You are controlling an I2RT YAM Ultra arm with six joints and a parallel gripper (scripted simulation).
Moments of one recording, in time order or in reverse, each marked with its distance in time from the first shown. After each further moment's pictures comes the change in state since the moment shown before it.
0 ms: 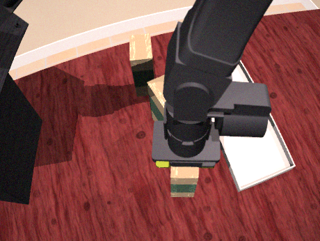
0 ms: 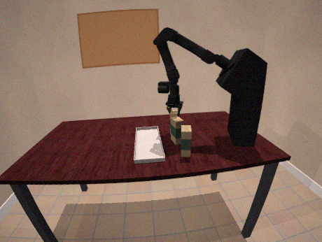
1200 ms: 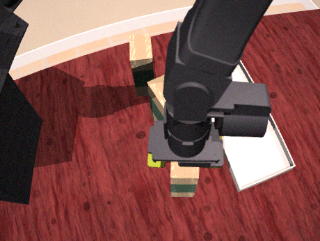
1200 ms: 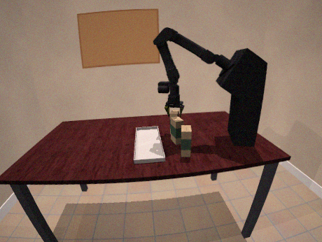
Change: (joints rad) arm 0.000 0.000 0.000 0.000 0.000 0.000
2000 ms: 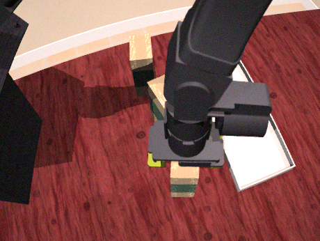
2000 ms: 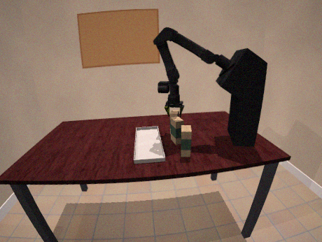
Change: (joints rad) arm 0.000 -0.004 0.000 -0.004 0.000 0.000
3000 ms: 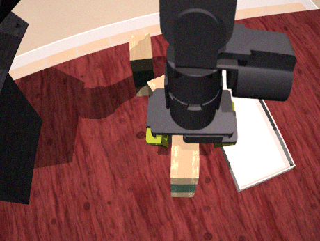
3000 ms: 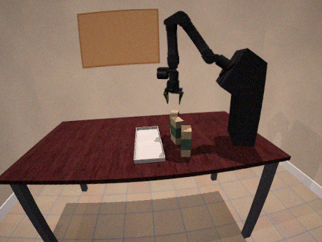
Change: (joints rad) arm -0.038 -0.420 -0.113 -0.289 -0.029 -0.016
